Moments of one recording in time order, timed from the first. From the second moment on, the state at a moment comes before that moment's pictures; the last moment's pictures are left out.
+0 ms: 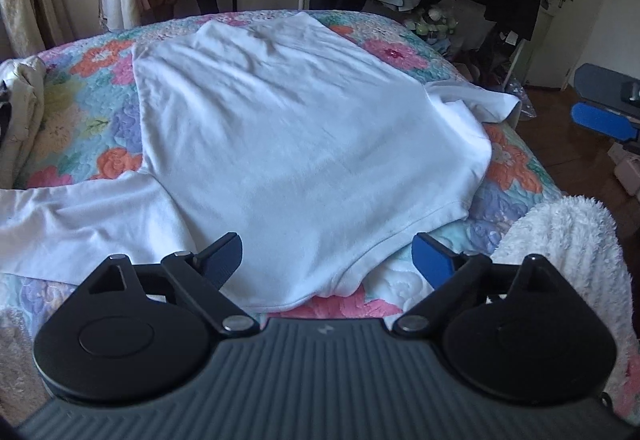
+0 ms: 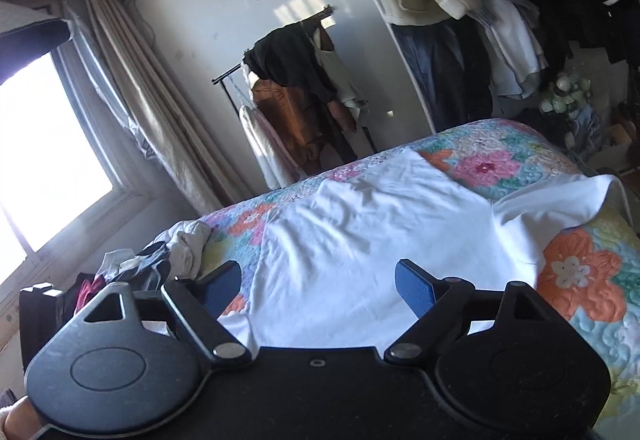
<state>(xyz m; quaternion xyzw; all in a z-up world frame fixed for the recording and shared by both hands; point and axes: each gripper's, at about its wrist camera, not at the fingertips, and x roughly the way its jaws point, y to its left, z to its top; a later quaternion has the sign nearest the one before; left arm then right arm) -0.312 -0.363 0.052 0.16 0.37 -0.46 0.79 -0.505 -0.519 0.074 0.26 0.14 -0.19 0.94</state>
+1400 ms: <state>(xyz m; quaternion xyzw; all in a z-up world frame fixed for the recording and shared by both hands) -0.329 -0.349 0.018 0.17 0.37 -0.39 0.83 -0.441 -0.469 0.014 0.11 0.28 -0.25 0.92</state>
